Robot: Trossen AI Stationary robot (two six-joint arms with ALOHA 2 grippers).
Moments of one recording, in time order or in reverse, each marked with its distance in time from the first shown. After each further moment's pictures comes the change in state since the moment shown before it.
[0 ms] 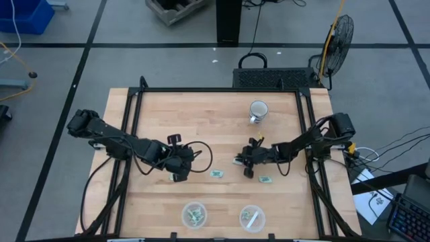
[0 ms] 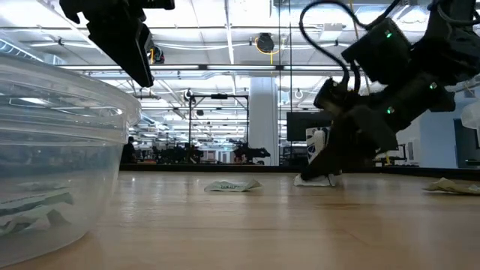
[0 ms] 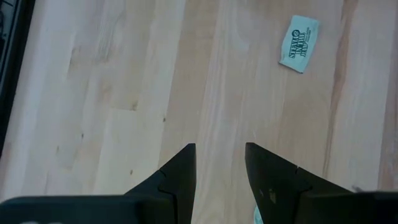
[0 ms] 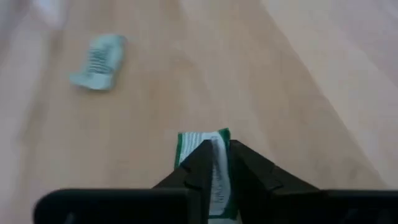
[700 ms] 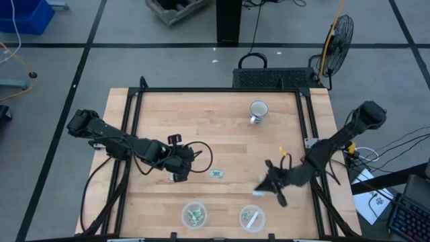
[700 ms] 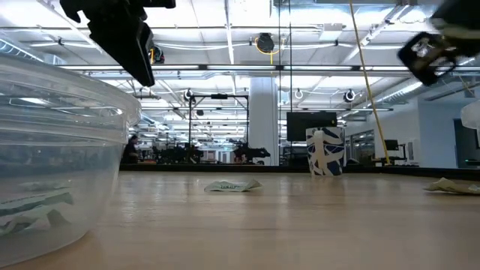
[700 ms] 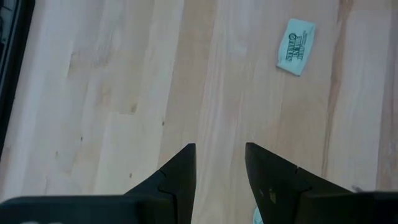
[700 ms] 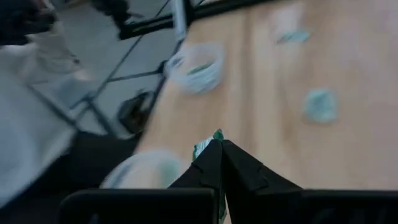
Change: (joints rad) left arm 0.001 0.000 0.000 0.015 -0.001 0.014; right arm 0.535 -0.530 0.003 -0.309 0.088 0.252
